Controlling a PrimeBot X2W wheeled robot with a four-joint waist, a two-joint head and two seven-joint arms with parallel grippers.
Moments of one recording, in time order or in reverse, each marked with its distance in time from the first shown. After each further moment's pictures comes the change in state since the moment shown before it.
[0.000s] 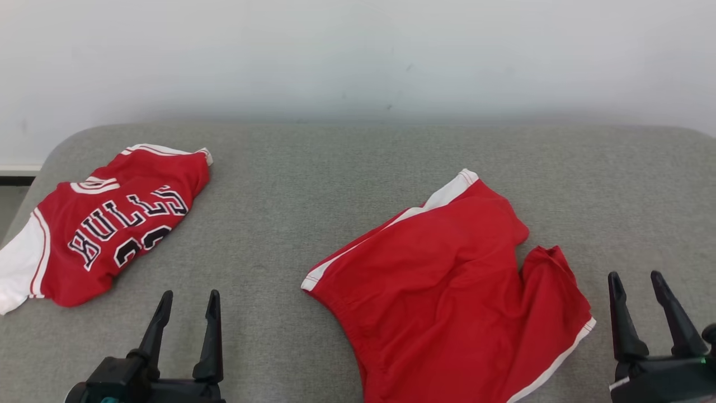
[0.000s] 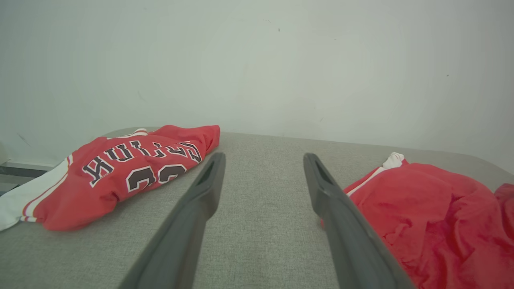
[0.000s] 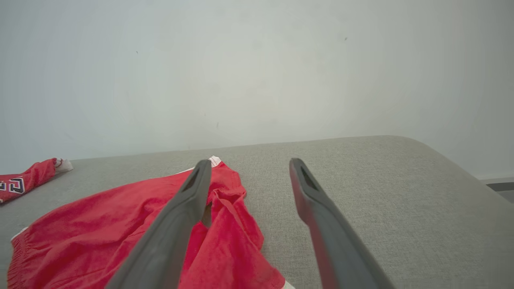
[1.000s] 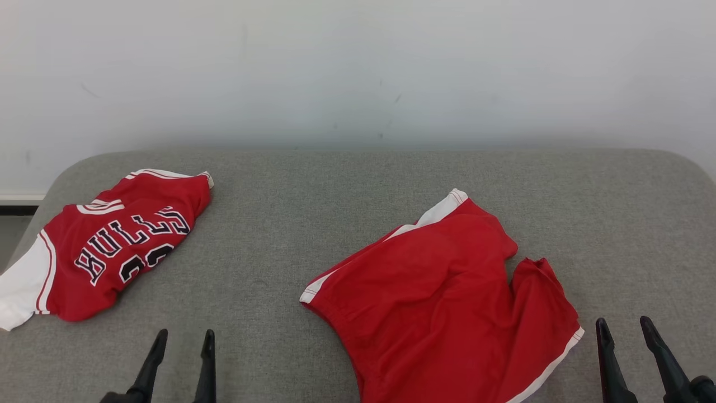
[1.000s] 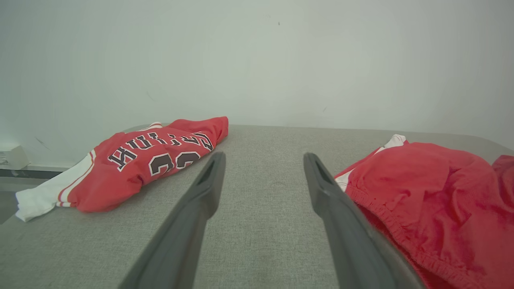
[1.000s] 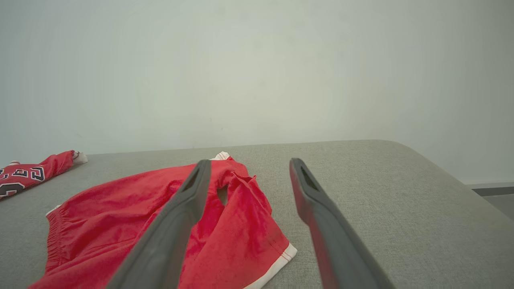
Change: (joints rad) left arm 0.106 0.016 0.026 -0.016 0.058 -0.013 0.000; right arm 0.200 0.096 -0.046 -0.162 -0.124 0.000 0.000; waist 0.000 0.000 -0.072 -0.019
